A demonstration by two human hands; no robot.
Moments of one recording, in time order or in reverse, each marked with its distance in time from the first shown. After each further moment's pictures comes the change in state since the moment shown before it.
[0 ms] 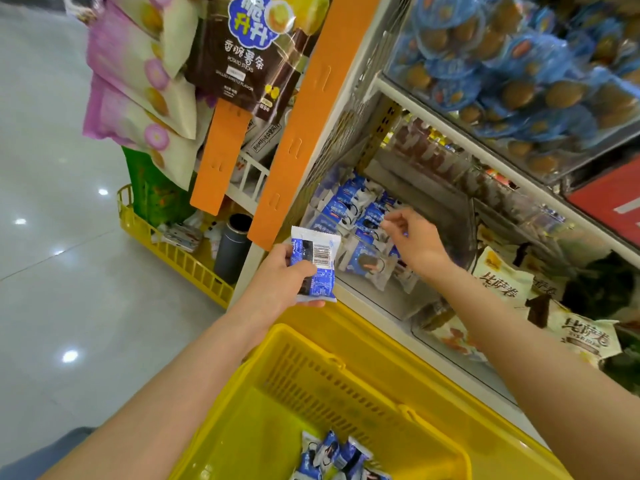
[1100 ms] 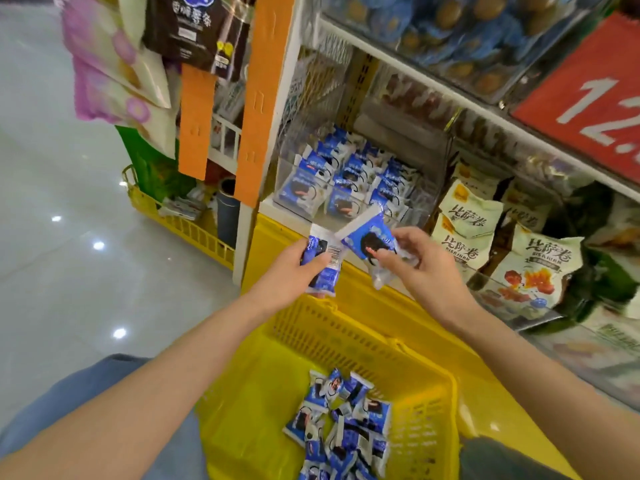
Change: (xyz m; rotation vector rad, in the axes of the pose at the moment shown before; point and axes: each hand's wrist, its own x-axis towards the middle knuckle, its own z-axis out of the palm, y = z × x) left_hand -0.039 -0.048 0.047 0.344 -0.152 0.098; right_hand -0.163 0.008 -0.039 0.337 -0.064 -0.039
